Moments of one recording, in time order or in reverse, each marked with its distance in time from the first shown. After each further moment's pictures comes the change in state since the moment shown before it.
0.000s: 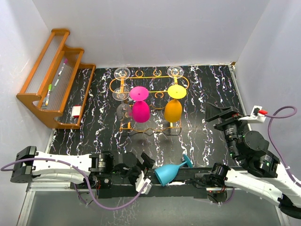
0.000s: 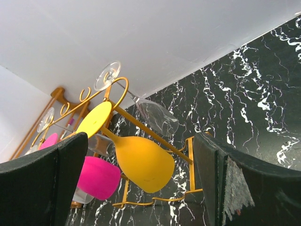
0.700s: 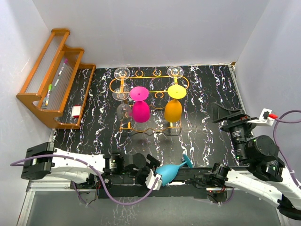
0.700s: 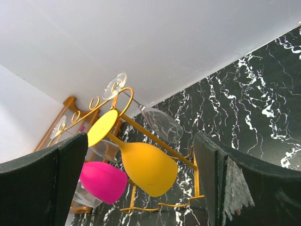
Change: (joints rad) left arm 0.001 0.220 -0.020 0.249 -0.019 -0.162; right arm 0.000 -0.048 -0.001 0.017 -0.007 -0.034
